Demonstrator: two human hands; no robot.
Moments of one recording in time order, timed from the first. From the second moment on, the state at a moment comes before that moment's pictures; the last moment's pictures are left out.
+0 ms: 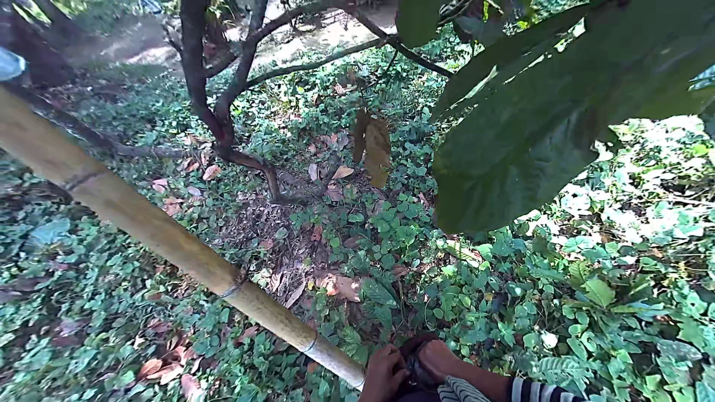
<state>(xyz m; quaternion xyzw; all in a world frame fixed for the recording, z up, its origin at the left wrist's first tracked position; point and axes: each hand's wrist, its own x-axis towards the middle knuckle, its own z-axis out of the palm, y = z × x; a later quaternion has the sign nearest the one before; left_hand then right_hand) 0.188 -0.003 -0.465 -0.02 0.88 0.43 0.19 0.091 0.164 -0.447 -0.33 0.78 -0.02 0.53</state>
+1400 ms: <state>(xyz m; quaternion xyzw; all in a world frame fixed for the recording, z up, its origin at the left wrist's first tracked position) 0.205 -0.010 -0.486 -0.02 0.87 0.46 0.18 0.095 0.183 -0.477 -0.38 0.77 -0.19 0.48</state>
